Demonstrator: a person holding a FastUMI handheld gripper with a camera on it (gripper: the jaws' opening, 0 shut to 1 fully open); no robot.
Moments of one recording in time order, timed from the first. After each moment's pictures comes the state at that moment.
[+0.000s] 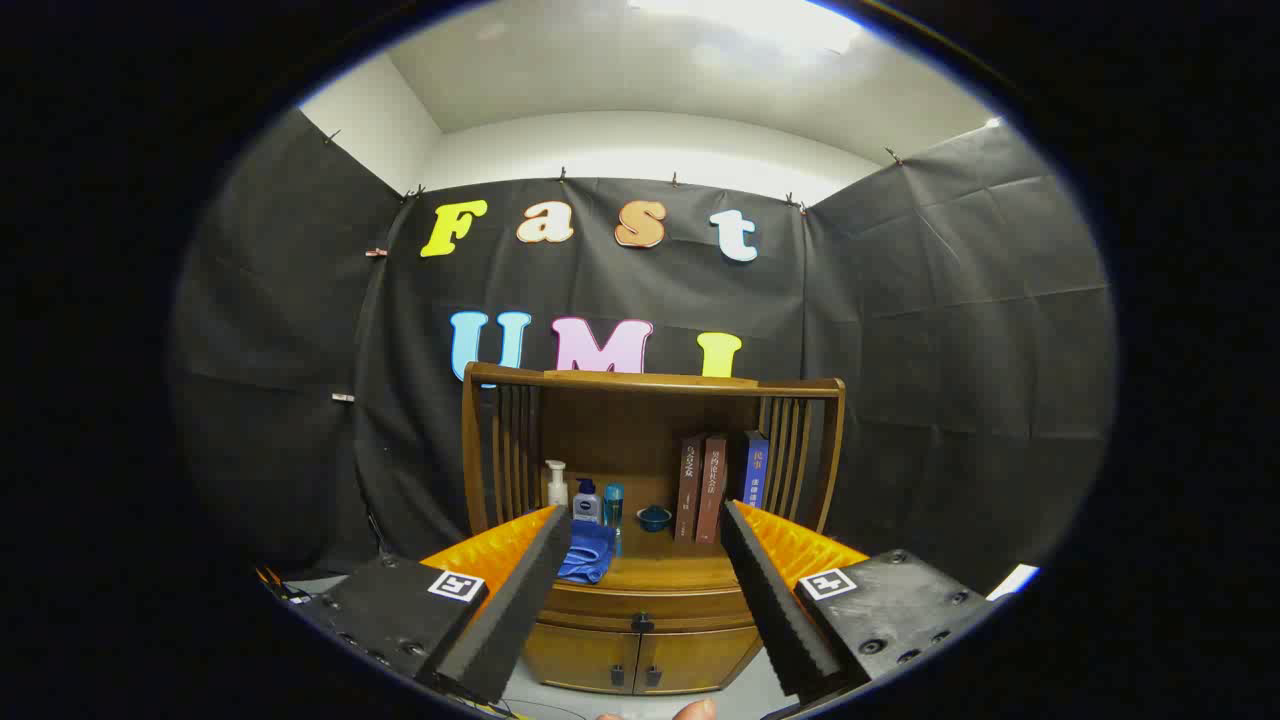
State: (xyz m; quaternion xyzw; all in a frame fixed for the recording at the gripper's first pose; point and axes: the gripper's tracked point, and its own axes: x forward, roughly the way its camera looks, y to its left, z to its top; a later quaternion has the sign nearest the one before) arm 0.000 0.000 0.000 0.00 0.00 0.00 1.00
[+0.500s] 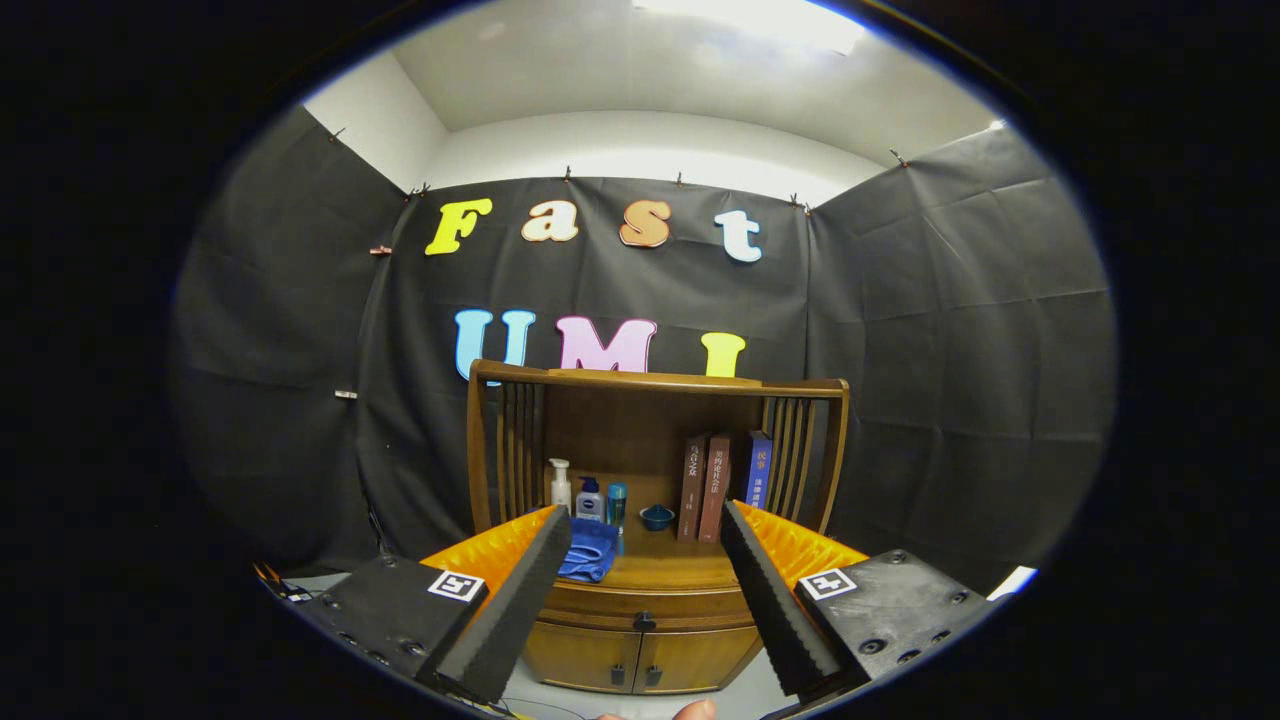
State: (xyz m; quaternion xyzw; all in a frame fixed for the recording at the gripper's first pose) arm -0.003 0.003 0.002 0.00 0.00 0.00 1.00
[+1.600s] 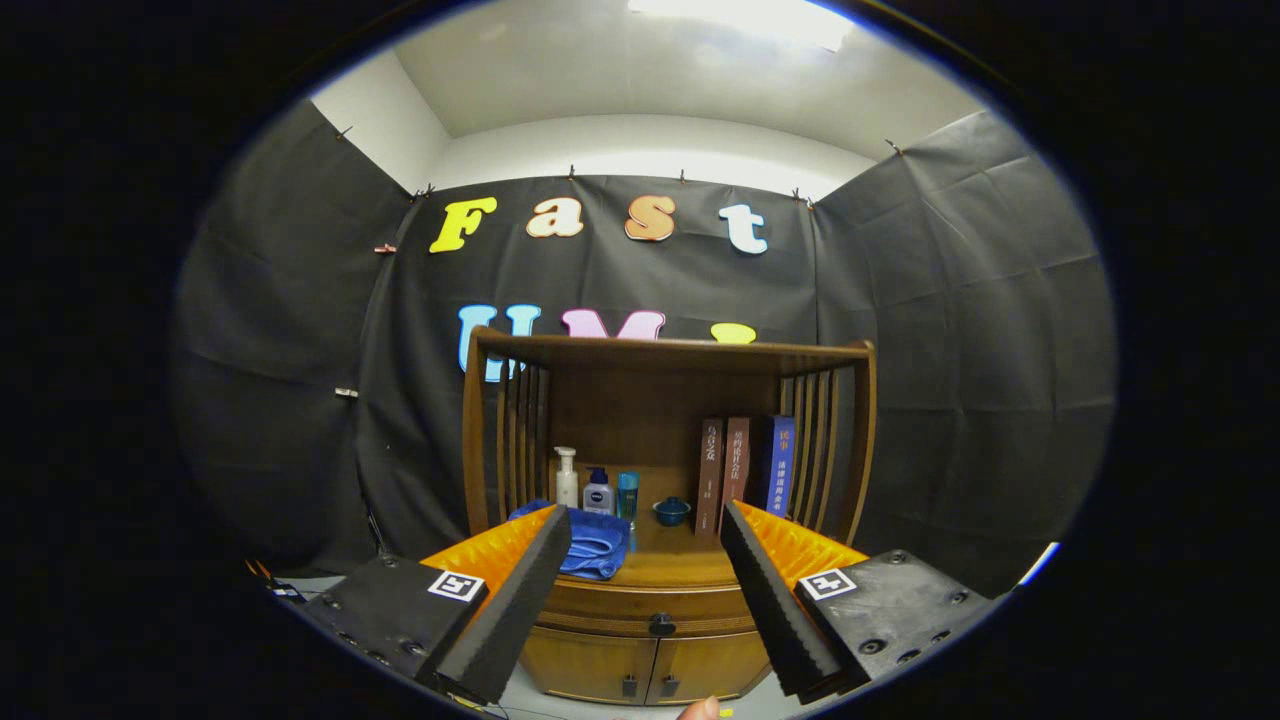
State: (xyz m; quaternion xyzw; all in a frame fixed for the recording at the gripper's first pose) arm 0.045 0.018 -0.093 0.01 -0.02 0.01 1.00
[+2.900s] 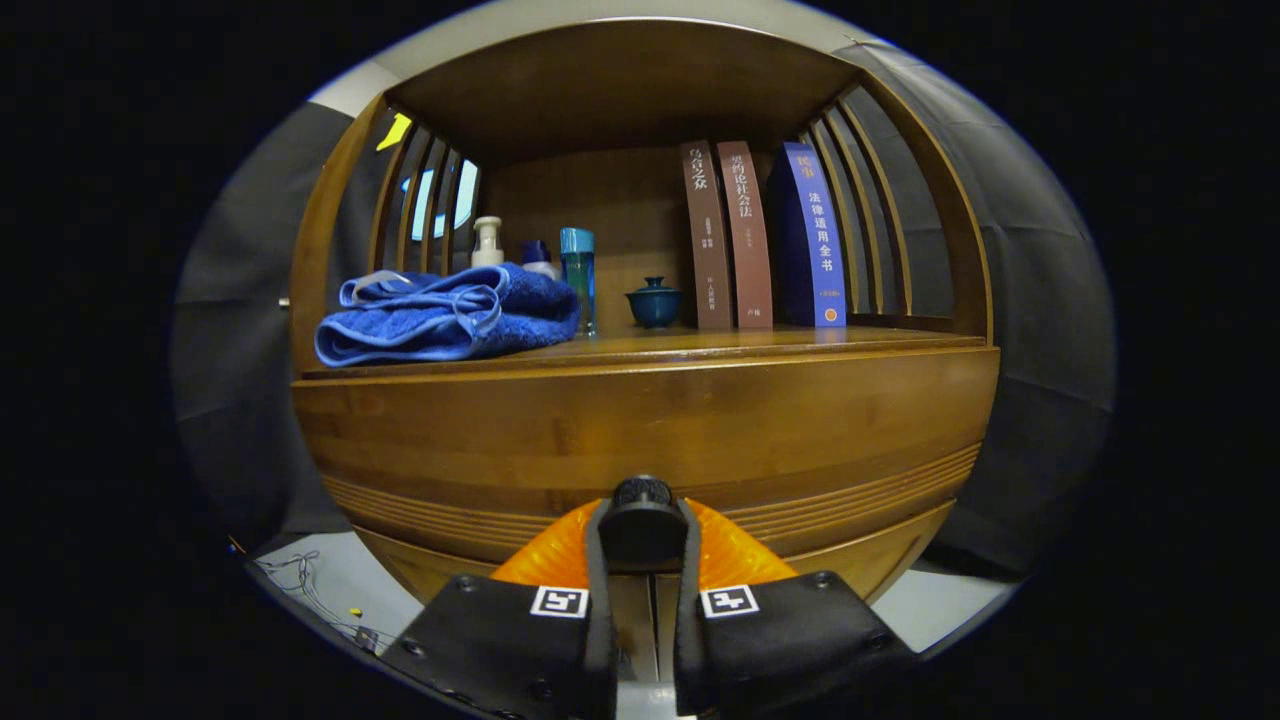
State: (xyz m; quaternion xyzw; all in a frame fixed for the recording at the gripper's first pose) arm 0.202 -0.003 -0.424 0.05 0.13 0.00 0.99
